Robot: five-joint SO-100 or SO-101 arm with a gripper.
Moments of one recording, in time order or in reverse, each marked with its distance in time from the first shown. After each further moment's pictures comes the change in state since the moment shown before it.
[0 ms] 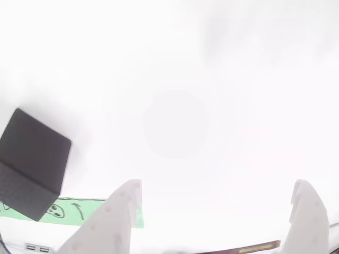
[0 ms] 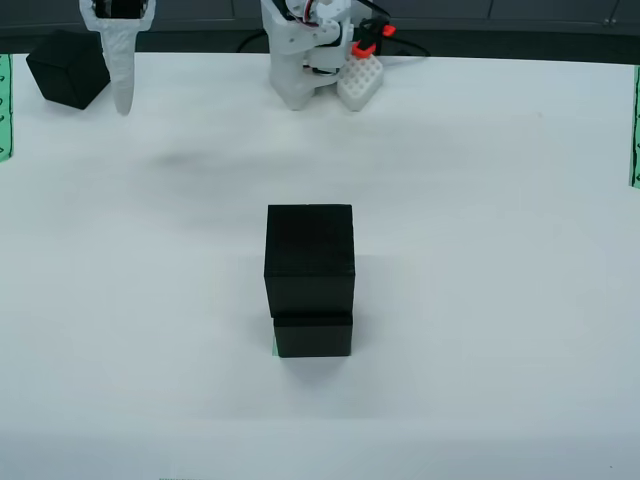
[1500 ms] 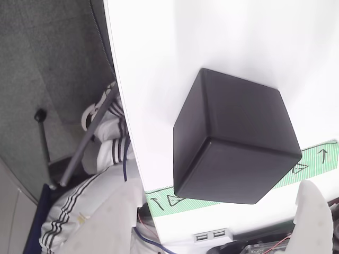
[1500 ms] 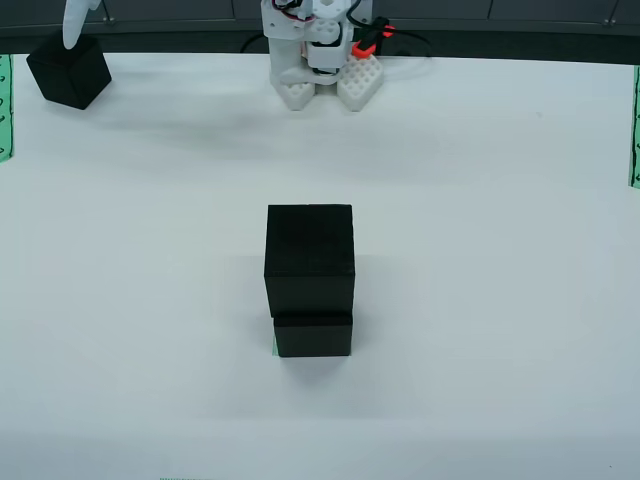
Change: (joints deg) arm 30.9 -12.4 -2.7 -18.5 -3.8
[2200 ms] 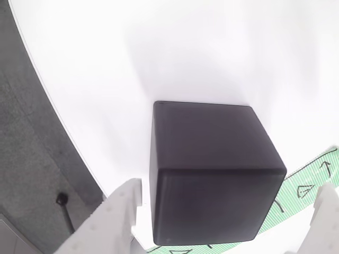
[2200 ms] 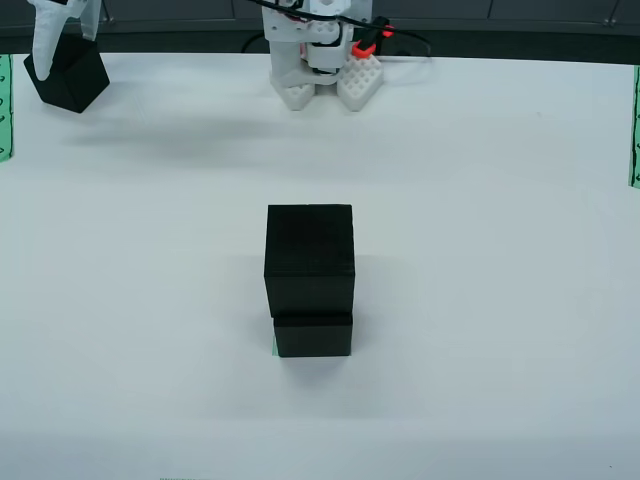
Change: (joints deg) arm -5.4 -19.1 -16.8 11.0 16.5
